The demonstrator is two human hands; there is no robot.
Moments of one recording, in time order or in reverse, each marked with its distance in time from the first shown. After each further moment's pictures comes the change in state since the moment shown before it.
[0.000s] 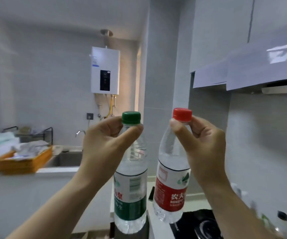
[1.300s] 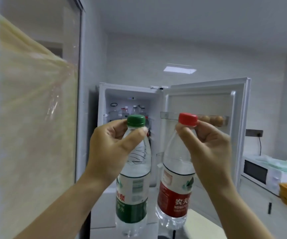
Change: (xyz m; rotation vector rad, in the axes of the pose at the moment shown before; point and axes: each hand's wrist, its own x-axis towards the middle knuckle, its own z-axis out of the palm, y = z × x) left_hand -0.182 0.243 -0.197 1.152 1.020 0.045; right_hand -0.121 -0.198 0.278 1.423 -0.781 0.032
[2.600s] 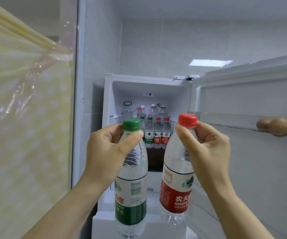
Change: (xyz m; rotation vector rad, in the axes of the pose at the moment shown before) left_hand 0.148 -0.214 0.011 0.178 0.179 -0.057; right_hand 0.110 0.251 0.081 0.131 0.007 0.074
